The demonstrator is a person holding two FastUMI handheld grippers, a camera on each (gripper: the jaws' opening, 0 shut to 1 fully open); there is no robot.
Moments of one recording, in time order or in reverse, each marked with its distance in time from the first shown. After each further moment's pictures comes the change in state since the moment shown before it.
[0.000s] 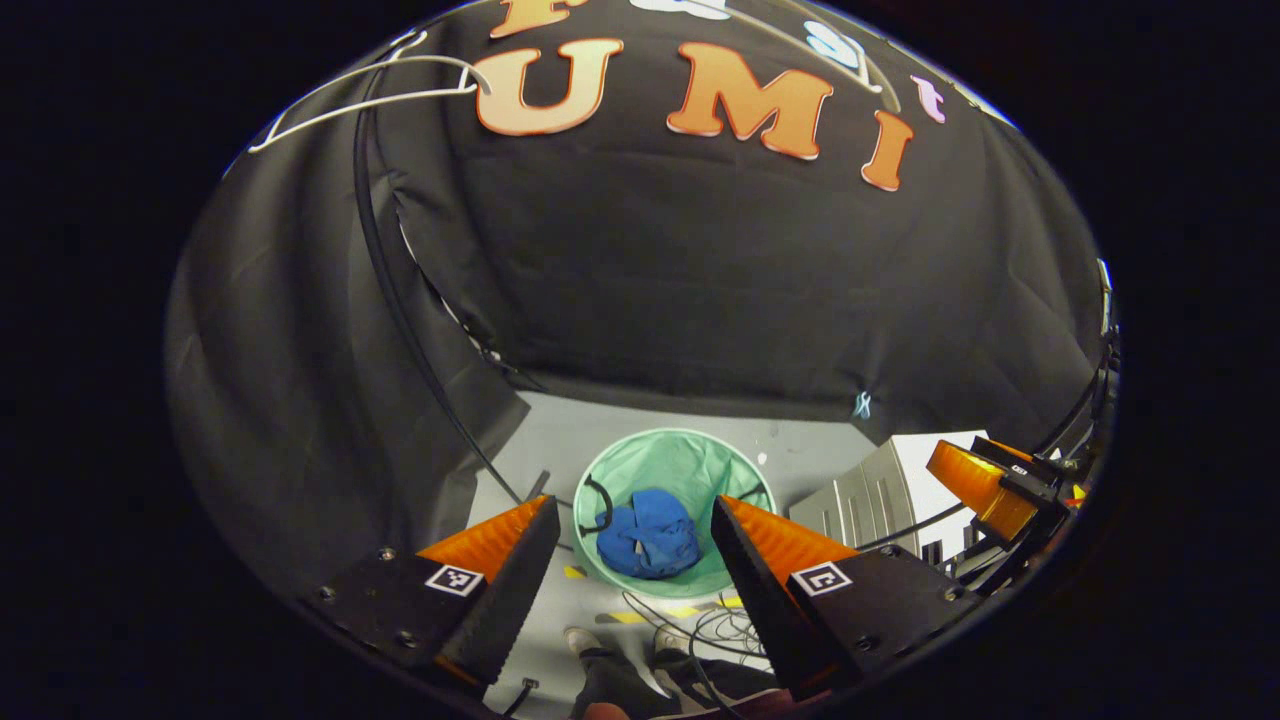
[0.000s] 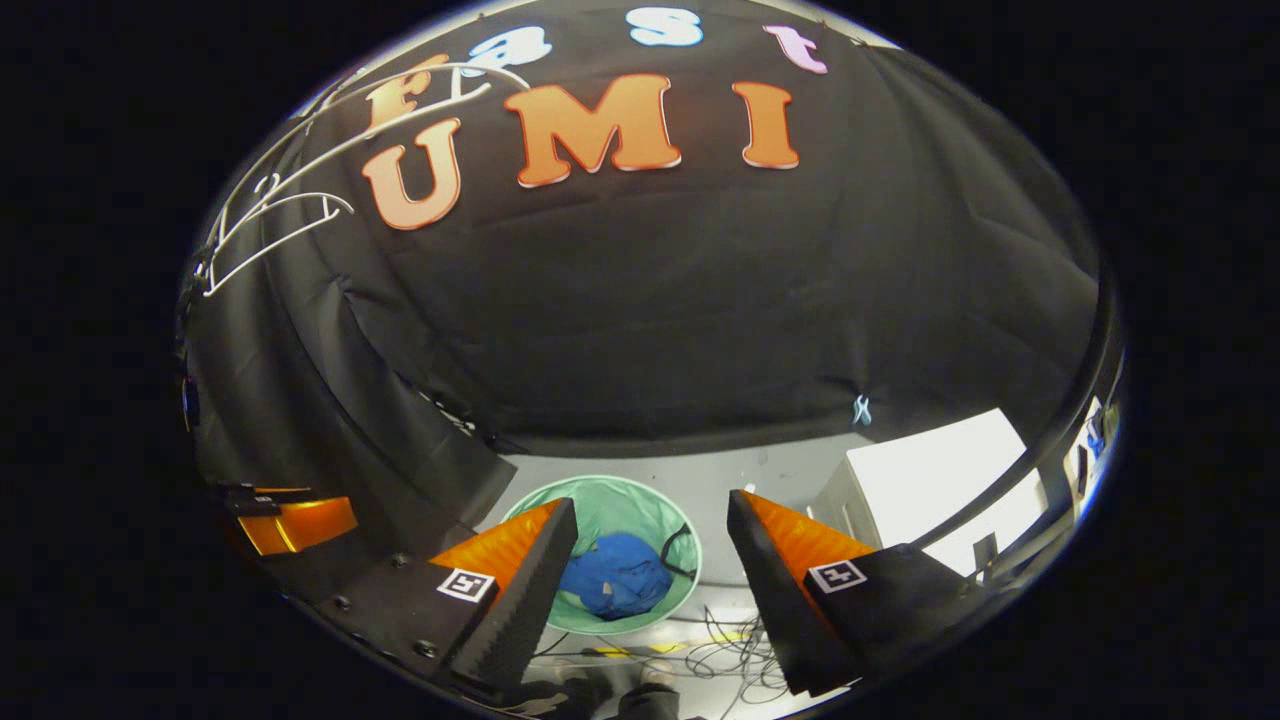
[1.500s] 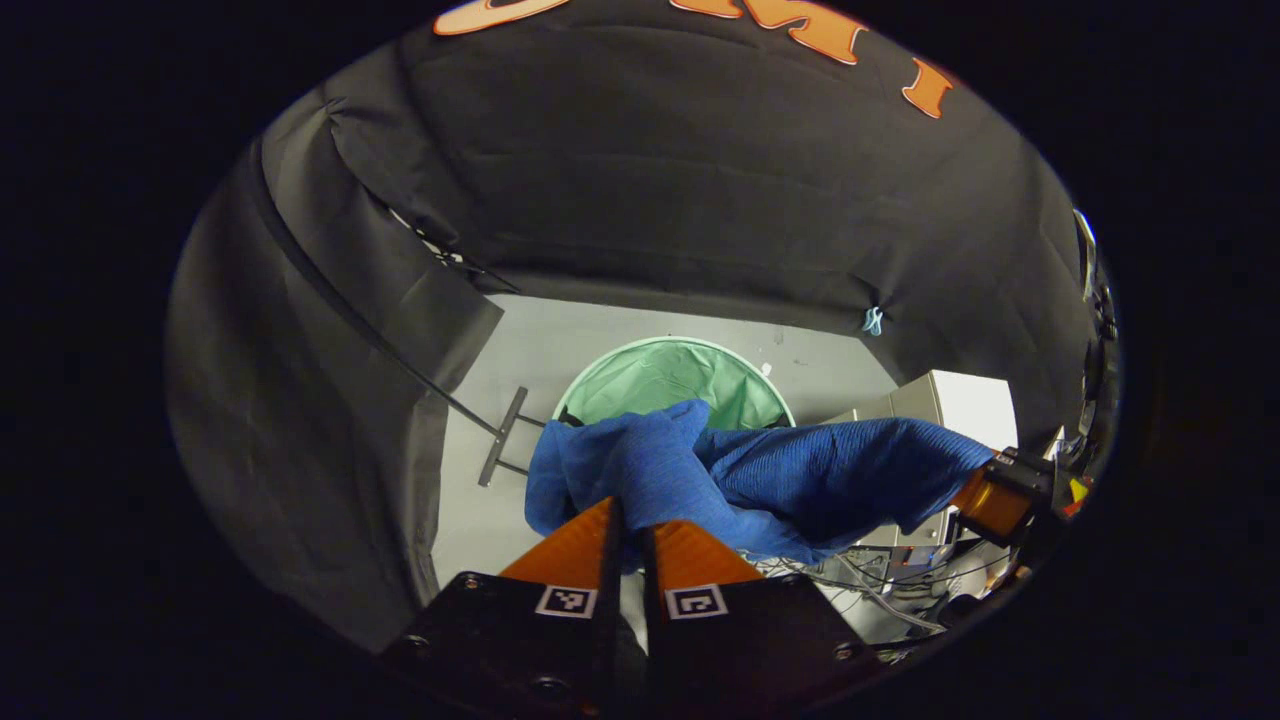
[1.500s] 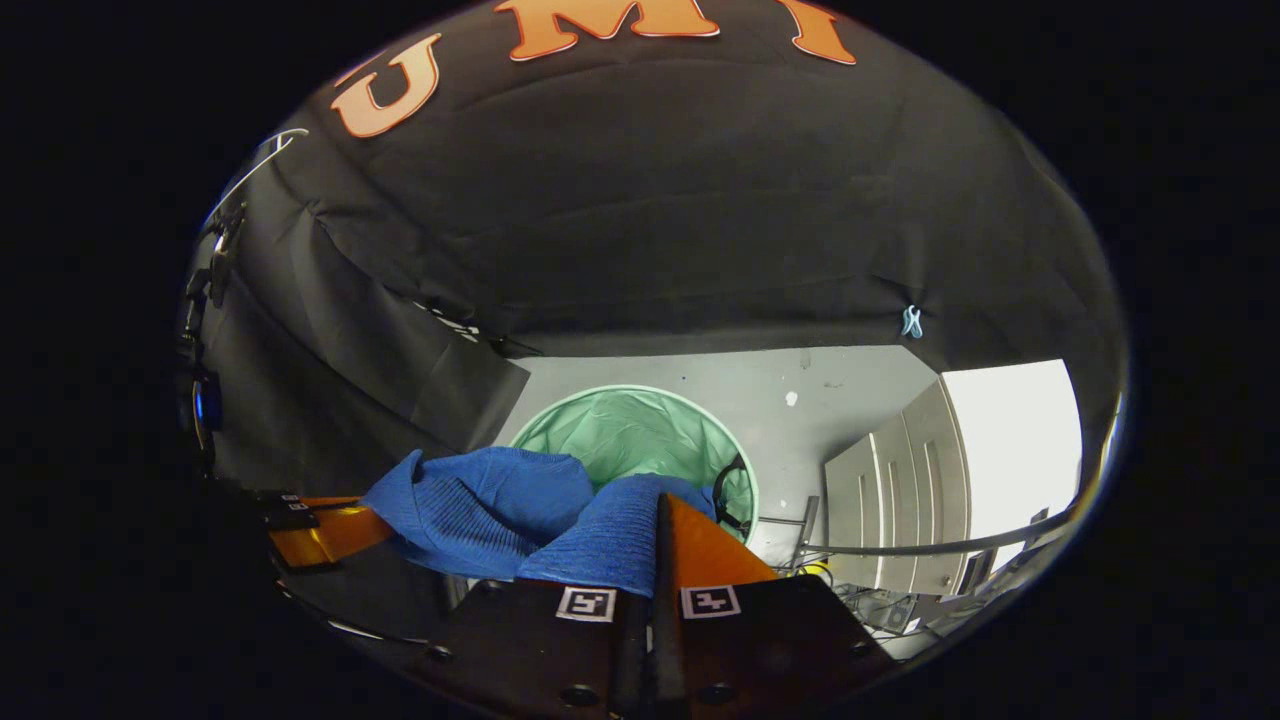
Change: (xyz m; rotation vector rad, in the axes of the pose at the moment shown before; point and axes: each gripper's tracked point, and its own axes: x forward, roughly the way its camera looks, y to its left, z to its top) left arm 0.140 -0.003 -0.090 -0.013 0.398 -0.077; right arm 0.155 0.045 -0.119 0.034 0.409 0.046
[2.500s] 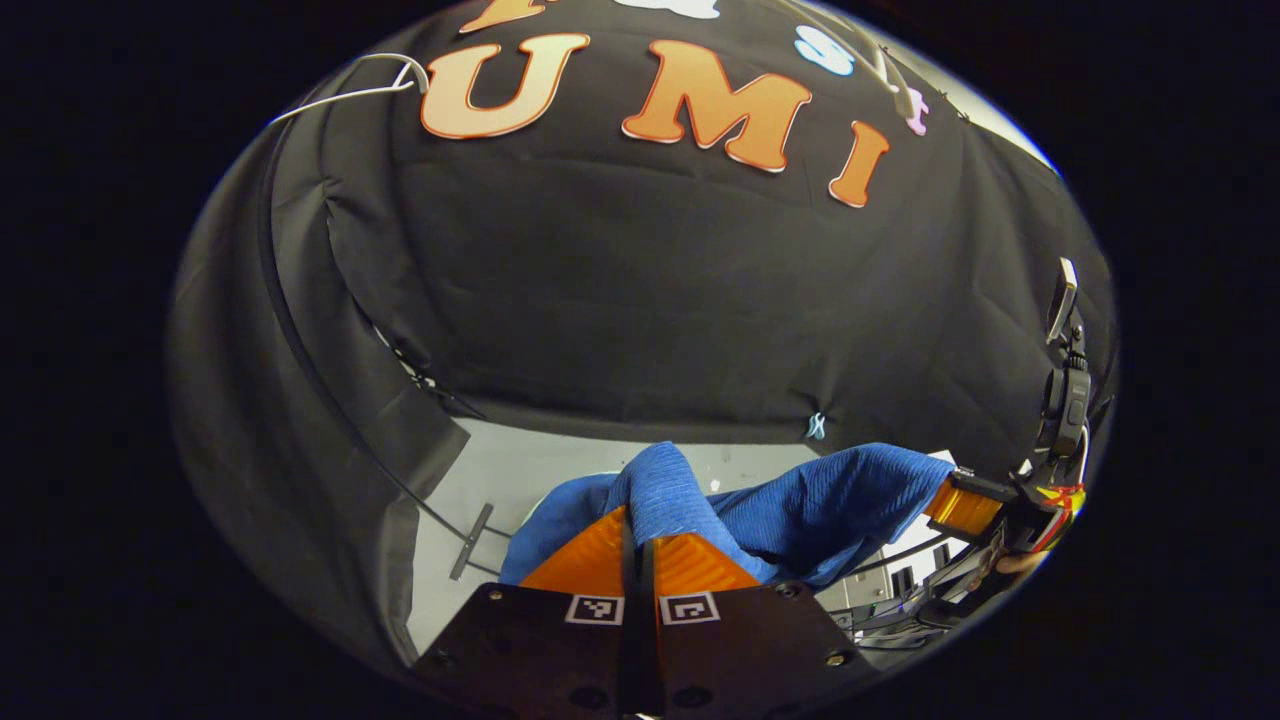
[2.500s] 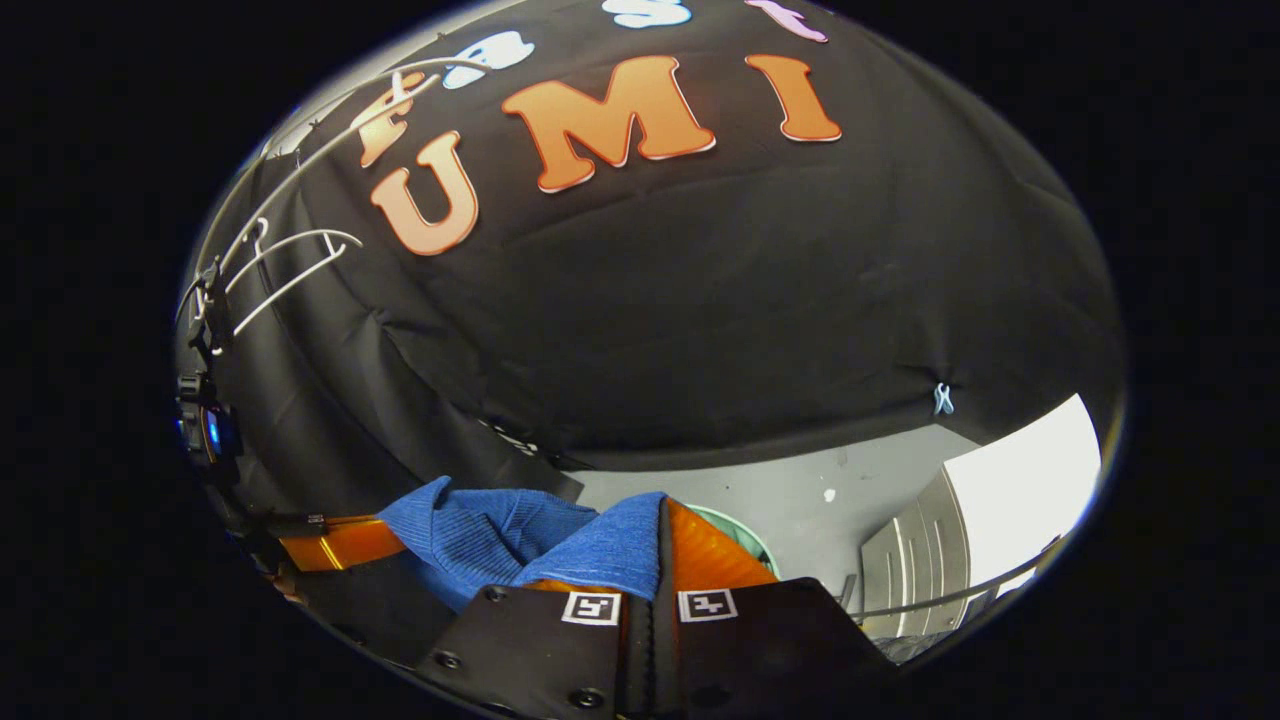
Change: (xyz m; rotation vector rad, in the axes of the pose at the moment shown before) left arm -0.089 -0.043 0.077 0.053 -0.365 -0.090; right arm -0.094 0.001 0.098 0.049 -0.322 0.152
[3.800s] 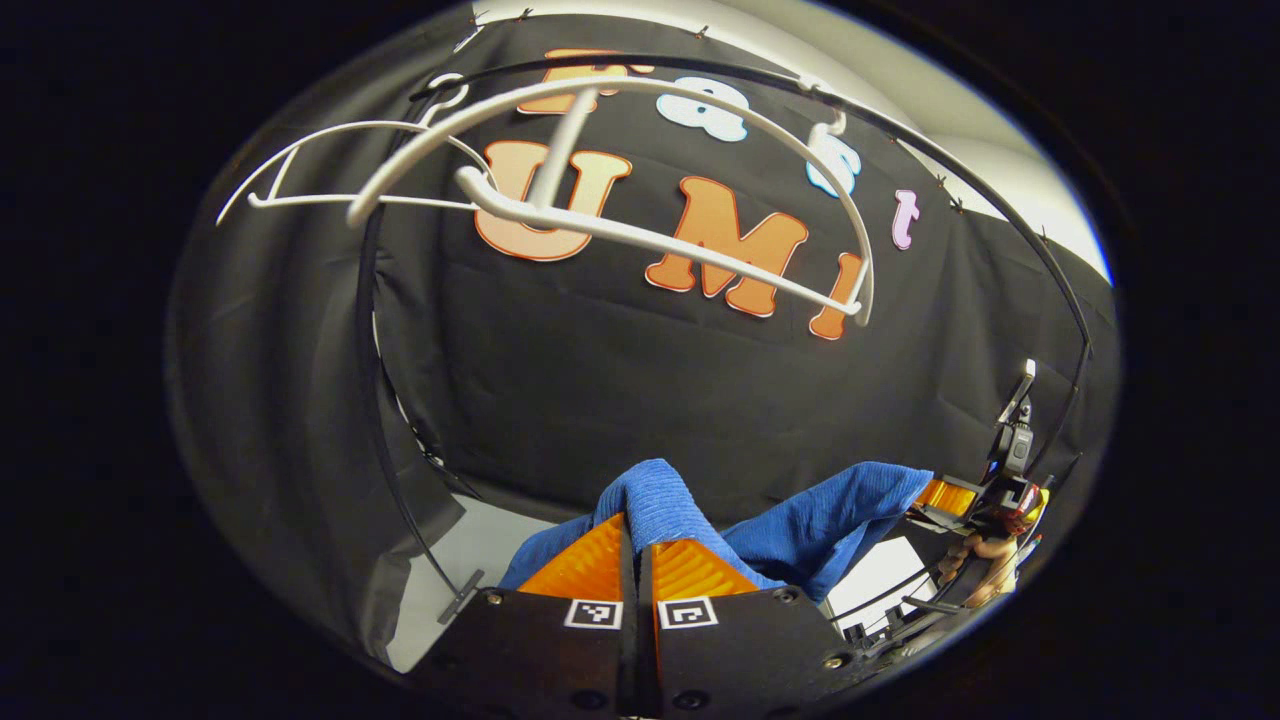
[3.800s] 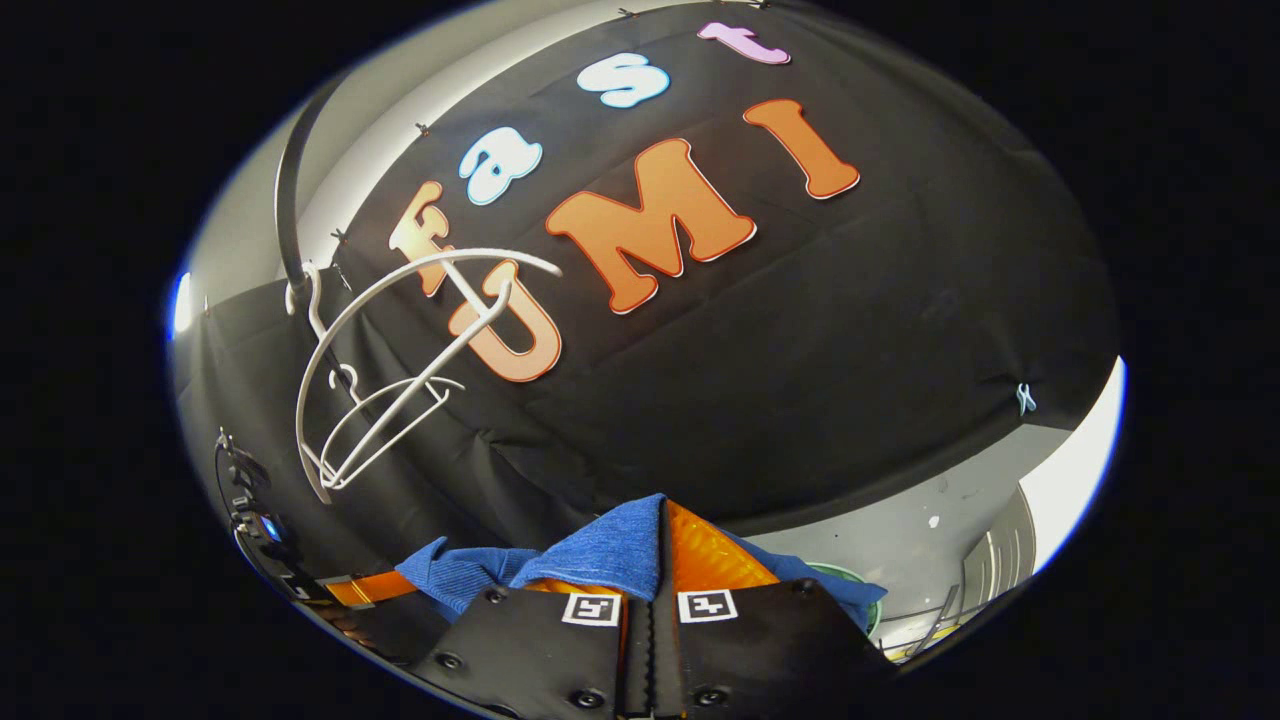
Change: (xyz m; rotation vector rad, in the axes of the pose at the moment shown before) left arm -0.130 0.032 0.090 -0.097 -0.362 -0.063; right arm -0.104 0.068 0.127 0.176 -0.252 0.289
